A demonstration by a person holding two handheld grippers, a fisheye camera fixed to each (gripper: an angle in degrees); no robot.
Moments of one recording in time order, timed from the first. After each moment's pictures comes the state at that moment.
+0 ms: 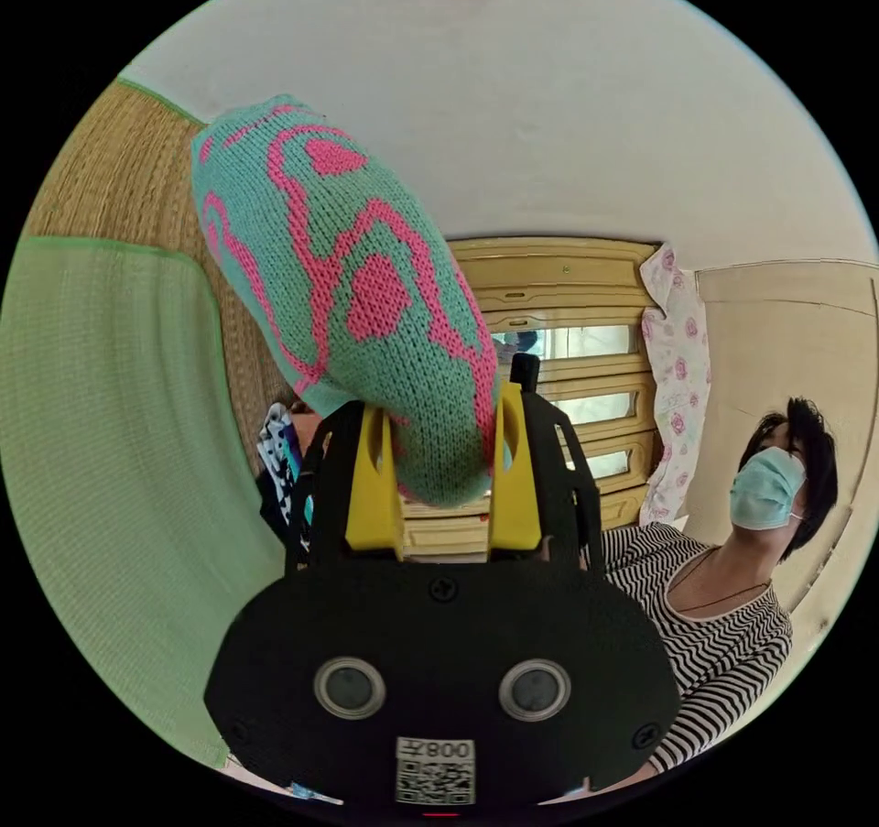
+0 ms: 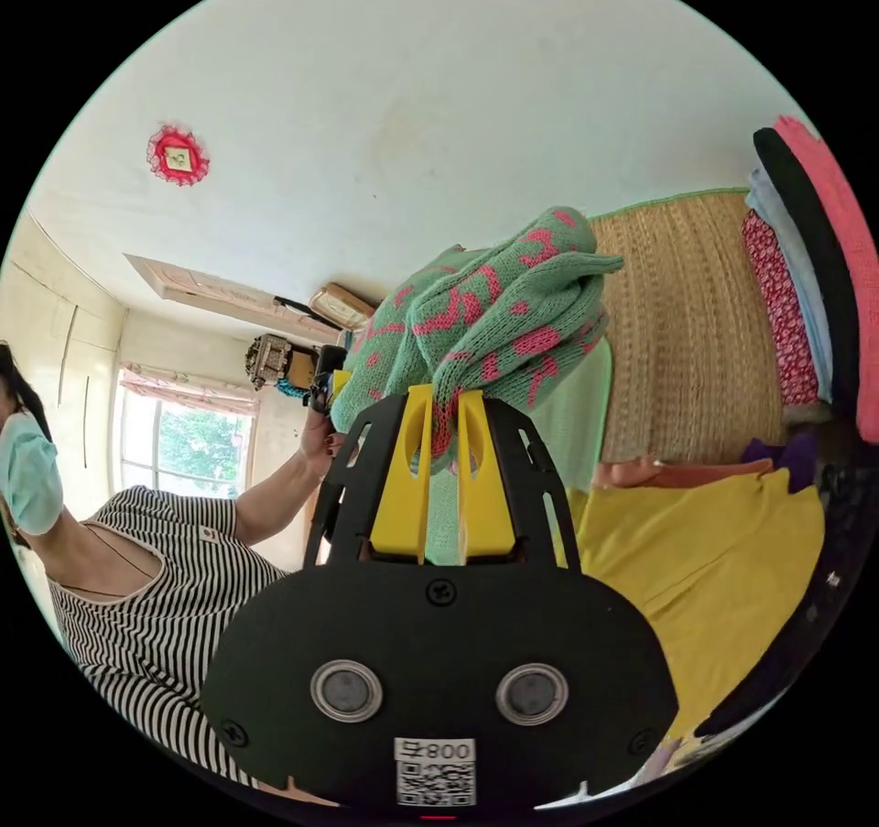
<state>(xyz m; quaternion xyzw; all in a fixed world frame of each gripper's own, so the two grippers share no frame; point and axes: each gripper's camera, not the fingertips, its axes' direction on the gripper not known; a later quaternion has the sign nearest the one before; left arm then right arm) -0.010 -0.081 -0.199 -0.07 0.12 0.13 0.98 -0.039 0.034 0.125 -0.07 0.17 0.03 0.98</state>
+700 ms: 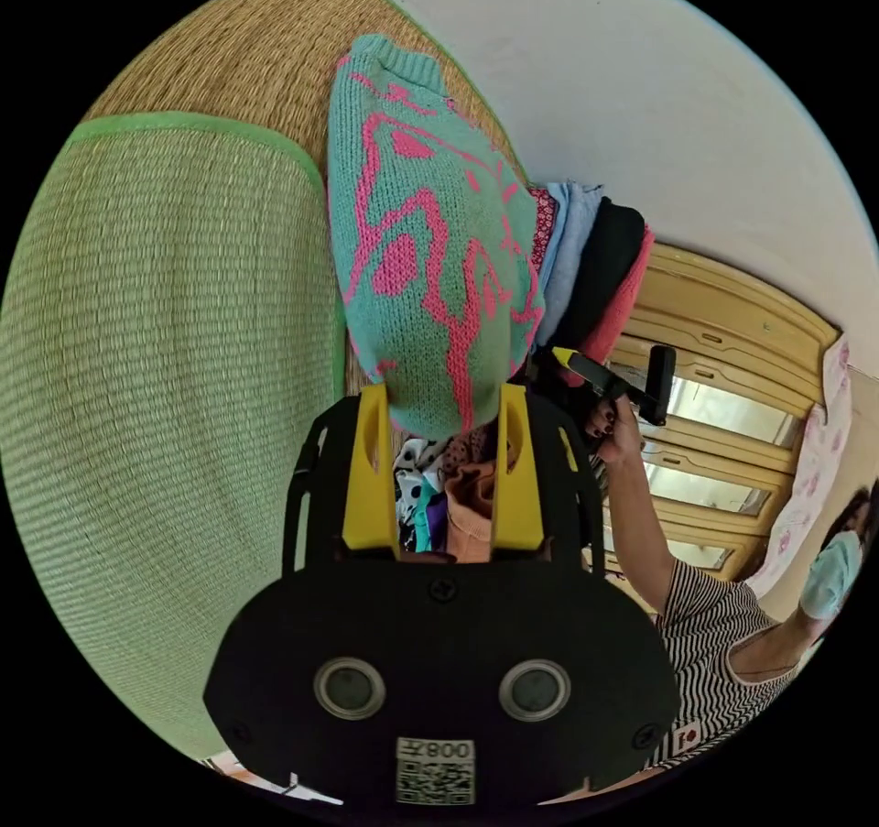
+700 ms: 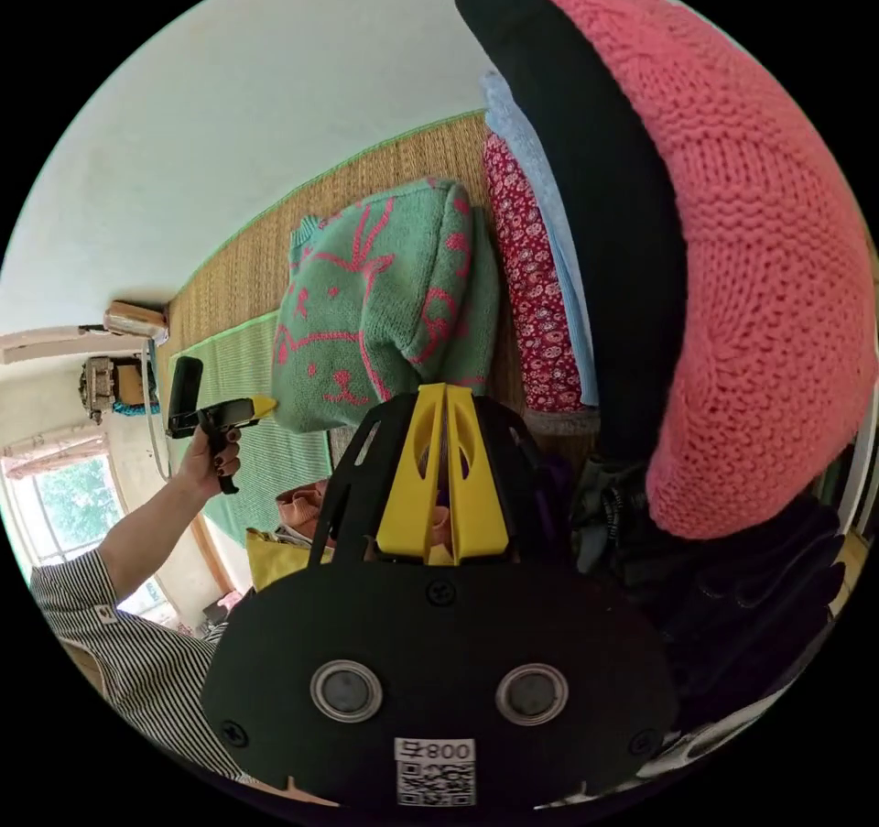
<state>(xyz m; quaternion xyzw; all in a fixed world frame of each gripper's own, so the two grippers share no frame) -0.118 -0.152 0.090 -0.12 -0.08 0.01 0.99 0.112 -0.064 0.048 -0.14 0.42 0.11 0.89</state>
